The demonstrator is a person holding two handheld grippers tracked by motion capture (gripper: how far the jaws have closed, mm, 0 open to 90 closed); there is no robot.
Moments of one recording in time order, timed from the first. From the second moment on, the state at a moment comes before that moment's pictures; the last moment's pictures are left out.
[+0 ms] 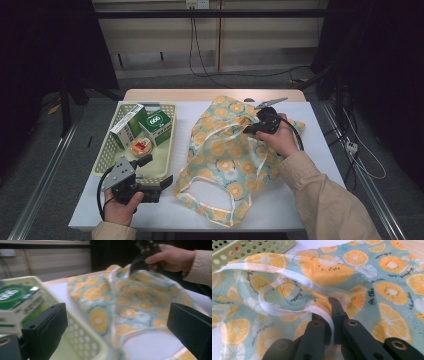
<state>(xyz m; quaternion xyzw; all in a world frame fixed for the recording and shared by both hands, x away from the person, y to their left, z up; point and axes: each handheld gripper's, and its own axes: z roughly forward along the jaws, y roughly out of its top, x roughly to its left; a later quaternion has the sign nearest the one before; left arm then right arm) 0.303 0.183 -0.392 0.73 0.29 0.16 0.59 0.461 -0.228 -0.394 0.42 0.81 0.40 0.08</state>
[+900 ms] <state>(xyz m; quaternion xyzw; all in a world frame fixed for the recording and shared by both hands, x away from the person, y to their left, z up) 0.343 0.059 -0.454 0.82 0.28 0.10 0.49 0.472 -0.222 -0.393 0.42 0.82 0.37 0.08</state>
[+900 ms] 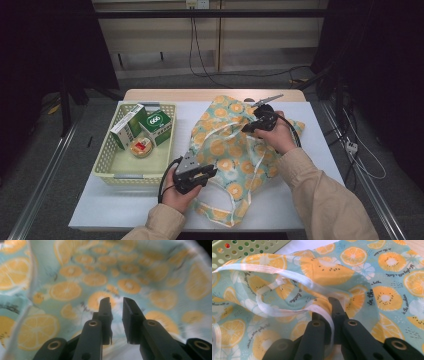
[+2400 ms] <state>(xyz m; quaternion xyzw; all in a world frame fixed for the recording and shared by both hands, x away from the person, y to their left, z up) 0.397 0.064 -0.417 0.79 0.38 0.15 0.46 0.473 -0.241 -0.364 0.42 0.81 0.39 0.09</state>
